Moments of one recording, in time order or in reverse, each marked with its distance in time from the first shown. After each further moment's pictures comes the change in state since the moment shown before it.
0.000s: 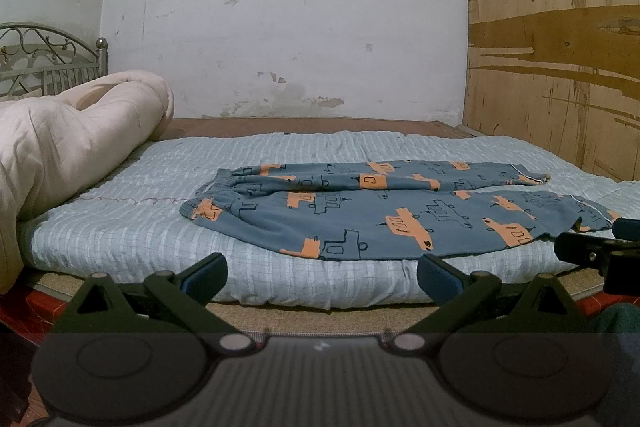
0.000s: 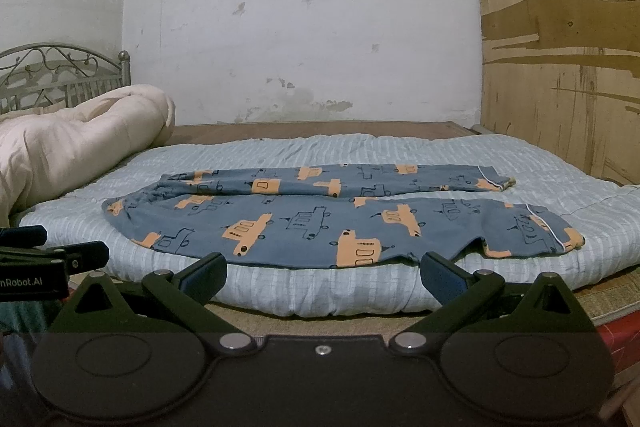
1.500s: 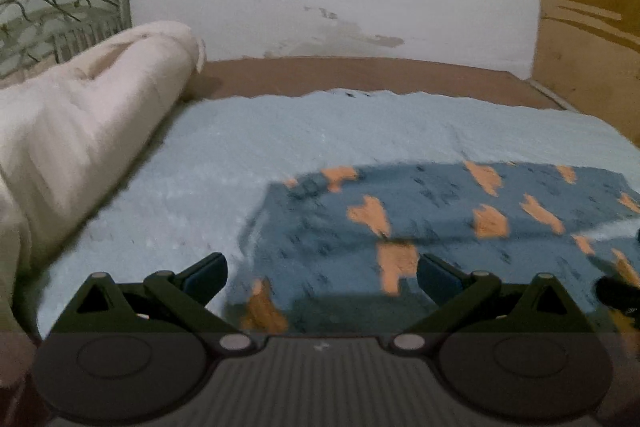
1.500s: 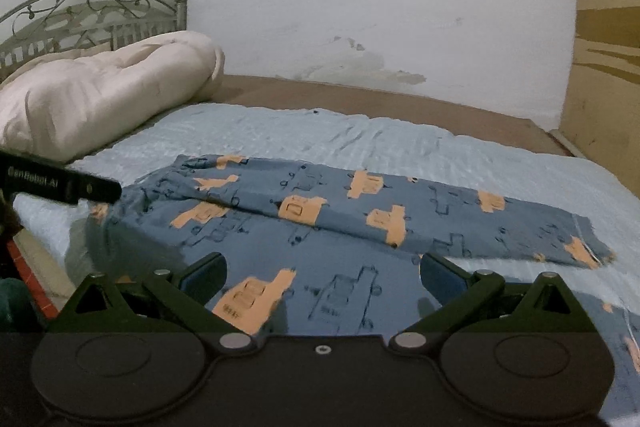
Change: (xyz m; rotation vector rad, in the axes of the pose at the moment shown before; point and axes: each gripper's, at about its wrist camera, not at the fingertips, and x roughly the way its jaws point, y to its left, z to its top) left arm 0.171 0.067 0.125 -0.015 0.265 0.156; right arm 0.164 0.012 0.088 -0.173 0.144 0.198
